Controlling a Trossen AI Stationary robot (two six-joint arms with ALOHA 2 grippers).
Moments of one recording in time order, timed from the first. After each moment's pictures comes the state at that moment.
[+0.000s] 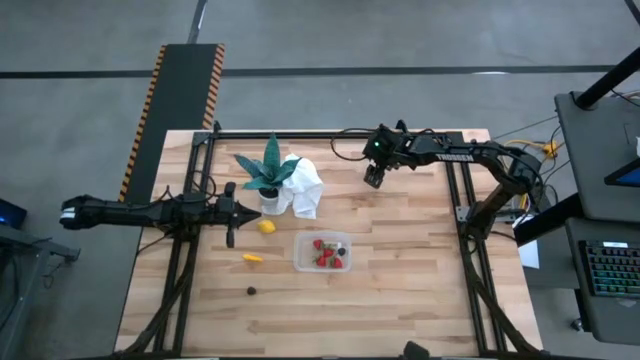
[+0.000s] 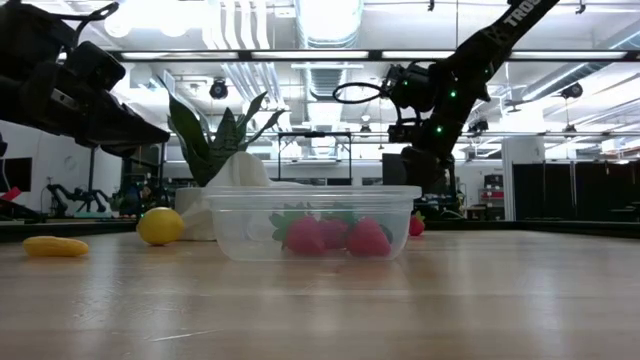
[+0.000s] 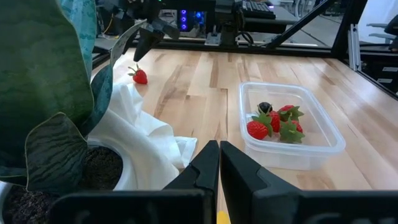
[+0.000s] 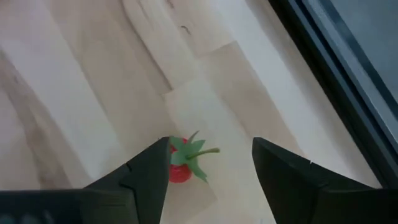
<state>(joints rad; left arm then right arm) 0.02 0.33 0.00 0.06 -0.09 -0.05 -0.56 1.62 0.96 -0.37 0.11 -0.11</state>
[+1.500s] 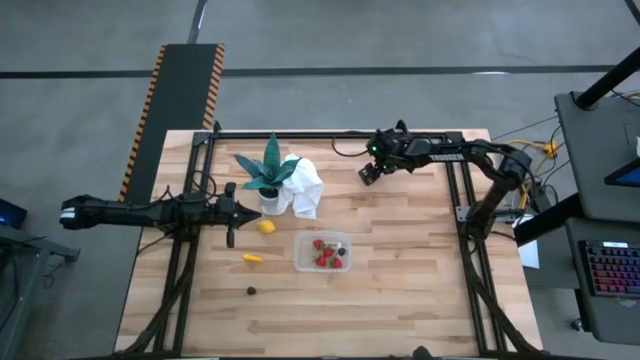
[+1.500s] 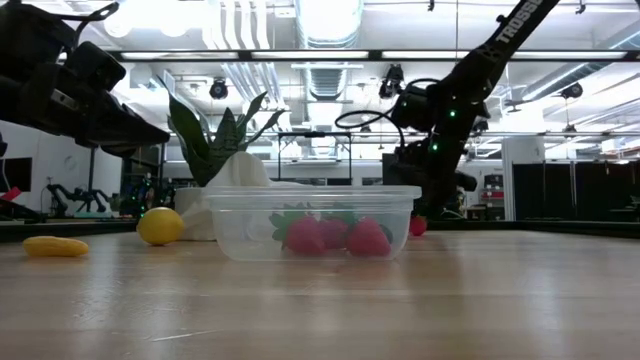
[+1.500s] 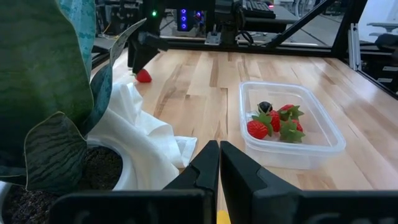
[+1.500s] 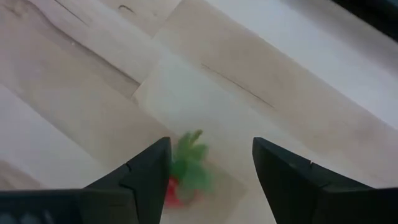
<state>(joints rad) 0.02 0.33 0.00 0.07 -0.09 -0.05 -0.57 1.70 0.92 -0.32 0.13 0.33</state>
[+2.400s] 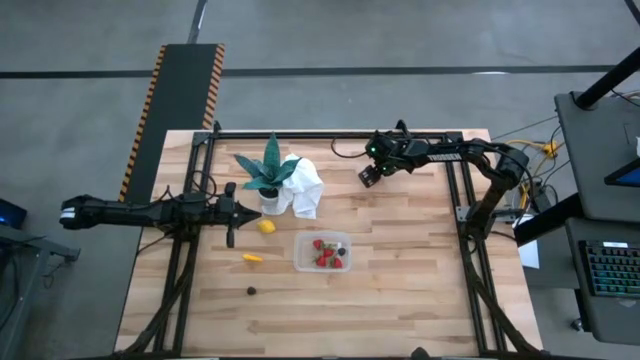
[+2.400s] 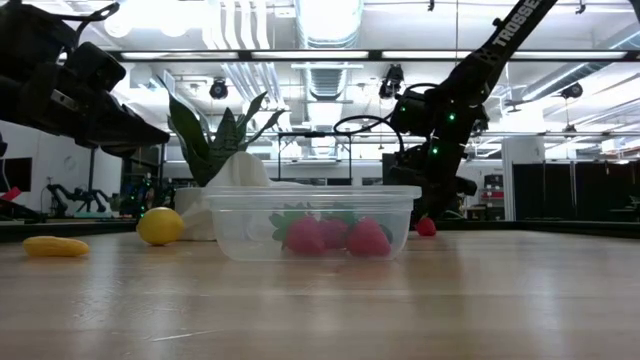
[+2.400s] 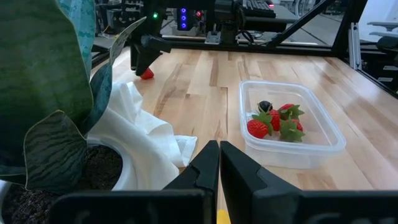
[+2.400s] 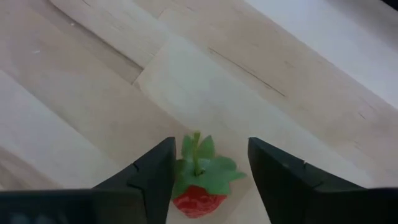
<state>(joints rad) 0.02 0.33 0.00 0.07 -0.09 -0.05 -0.57 1.72 0.93 -0.34 0.10 0.31</state>
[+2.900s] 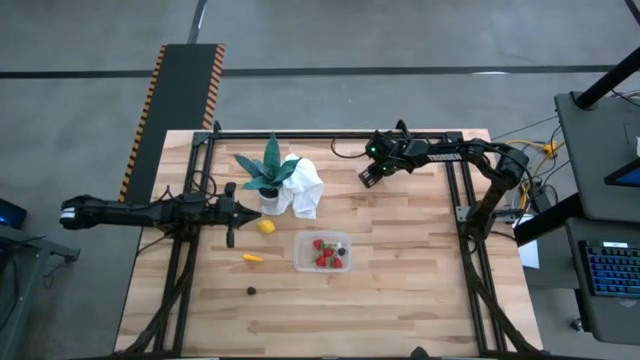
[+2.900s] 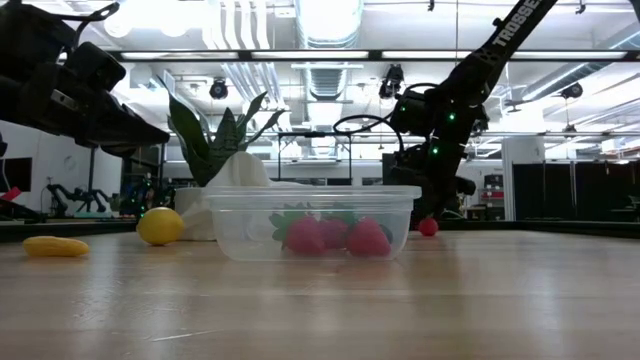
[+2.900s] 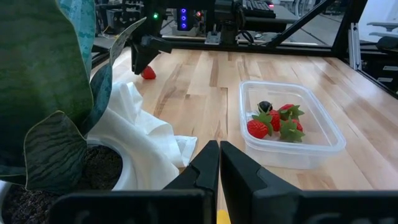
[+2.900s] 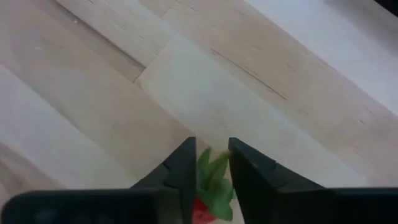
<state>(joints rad) 0.02 0.33 0.00 0.07 -0.09 -0.05 -0.57 1.72 0.93 -0.33 0.10 0.29</state>
